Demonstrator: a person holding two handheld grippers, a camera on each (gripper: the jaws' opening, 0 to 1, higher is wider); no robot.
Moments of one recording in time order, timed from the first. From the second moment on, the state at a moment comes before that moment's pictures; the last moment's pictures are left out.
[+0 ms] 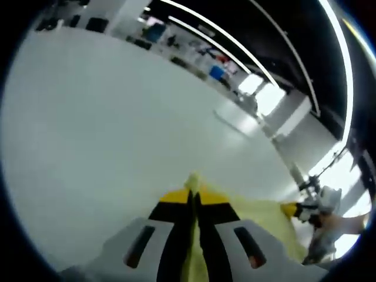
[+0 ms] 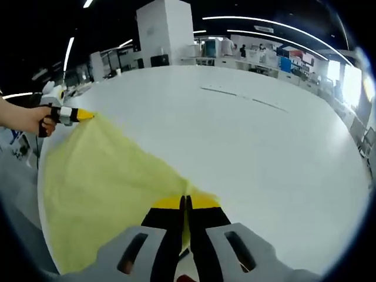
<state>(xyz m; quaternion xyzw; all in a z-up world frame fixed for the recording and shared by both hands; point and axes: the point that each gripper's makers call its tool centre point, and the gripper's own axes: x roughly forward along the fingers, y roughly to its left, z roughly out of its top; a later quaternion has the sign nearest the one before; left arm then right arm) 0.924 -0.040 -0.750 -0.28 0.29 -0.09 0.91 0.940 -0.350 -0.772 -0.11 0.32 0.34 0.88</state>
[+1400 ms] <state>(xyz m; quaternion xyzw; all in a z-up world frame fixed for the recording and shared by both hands) 0.905 -0.038 -0.705 -0.28 0.25 -0.14 0.92 0.922 -0.361 -0.736 -0.04 0.28 0.31 0.91</state>
